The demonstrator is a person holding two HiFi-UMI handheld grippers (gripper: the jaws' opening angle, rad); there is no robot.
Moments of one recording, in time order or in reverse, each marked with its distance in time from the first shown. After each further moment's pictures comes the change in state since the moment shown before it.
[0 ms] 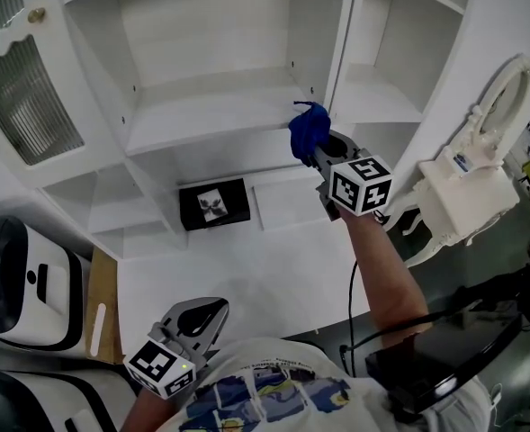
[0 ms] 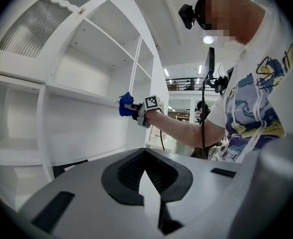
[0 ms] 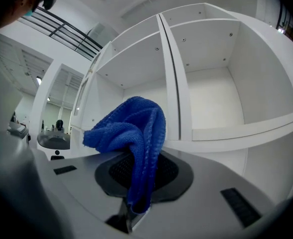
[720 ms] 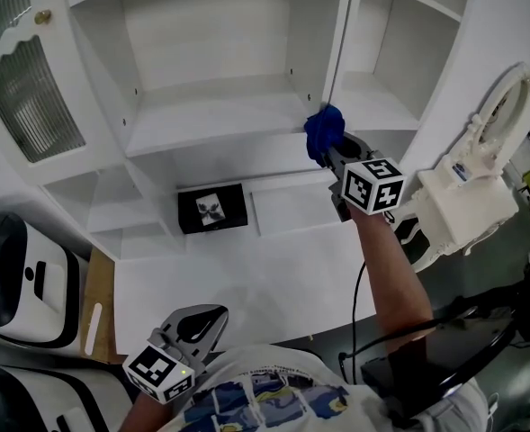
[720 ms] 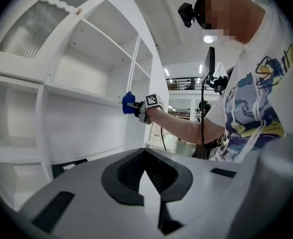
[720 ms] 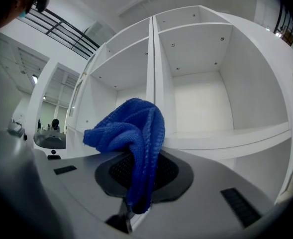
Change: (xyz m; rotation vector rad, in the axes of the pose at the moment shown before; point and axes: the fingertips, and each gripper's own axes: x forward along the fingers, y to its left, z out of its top) left arm 0.004 -0.015 -0.003 -0.003 0.008 0.007; right arm -0.018 -0.036 0.011 0.005 0.008 -0.048
